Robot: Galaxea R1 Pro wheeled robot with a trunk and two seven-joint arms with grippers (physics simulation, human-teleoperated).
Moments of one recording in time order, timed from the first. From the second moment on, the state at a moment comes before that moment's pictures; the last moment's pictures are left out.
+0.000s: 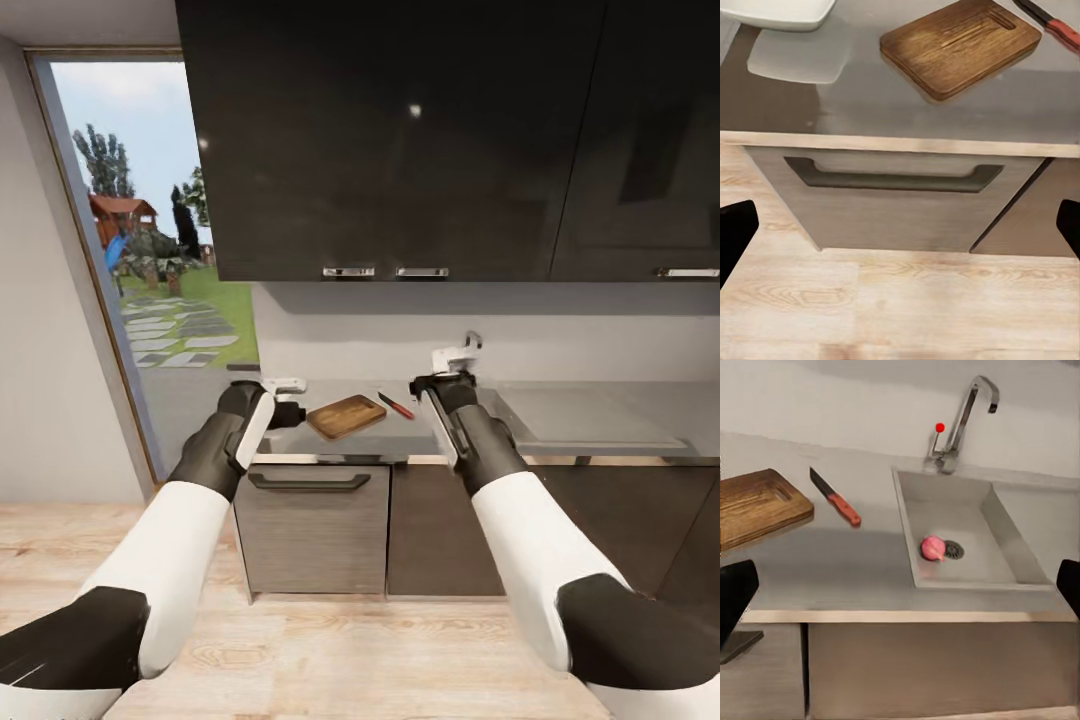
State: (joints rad) left arm -1.03 -0.12 -0.06 -0.90 0.18 0.96 0.27; right arm -1.06 0.17 0.16 -0.89 0.03 0.74 -0.36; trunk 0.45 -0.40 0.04
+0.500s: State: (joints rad) left arm -1.03 -0.09 -0.07 -0.96 0.18 0.94 0.27; right arm -1.13 0.17 0.16 -0.78 -0.07 0.71 -0.28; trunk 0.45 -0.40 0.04
